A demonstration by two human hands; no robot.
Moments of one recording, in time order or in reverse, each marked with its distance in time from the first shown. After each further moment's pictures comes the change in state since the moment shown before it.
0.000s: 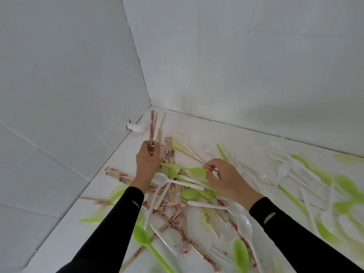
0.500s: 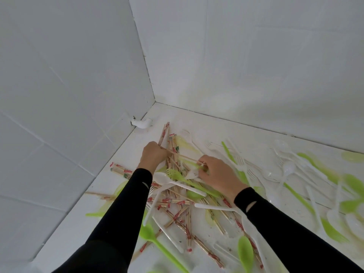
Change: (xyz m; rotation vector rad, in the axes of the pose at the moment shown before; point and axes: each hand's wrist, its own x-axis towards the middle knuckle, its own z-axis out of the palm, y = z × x) left_hand 0.031 0.004 0.000 0.364 -0.326 -0.281; right_hand 0.023 -0.009 0.026 -0.276 -0.087 -0.001
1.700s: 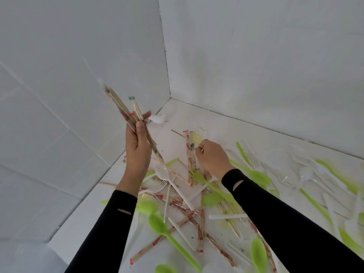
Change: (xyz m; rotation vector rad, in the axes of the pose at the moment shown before) left_hand -0.074 -0.021 -0.059 -0.806 0.502 0.579; right_hand 0.051 -0.056 0.014 -0.006 0.064 0.177
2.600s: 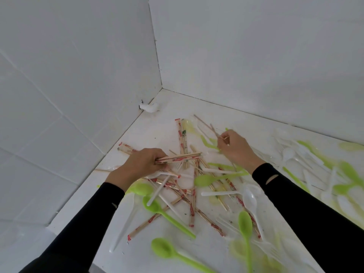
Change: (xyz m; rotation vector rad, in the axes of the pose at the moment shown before) left_hand -0.026 -0.036 -0.030 0.930 -1.004 -0.021; right_hand -0.048 0.059 -0.053 0.210 0.051 0.066
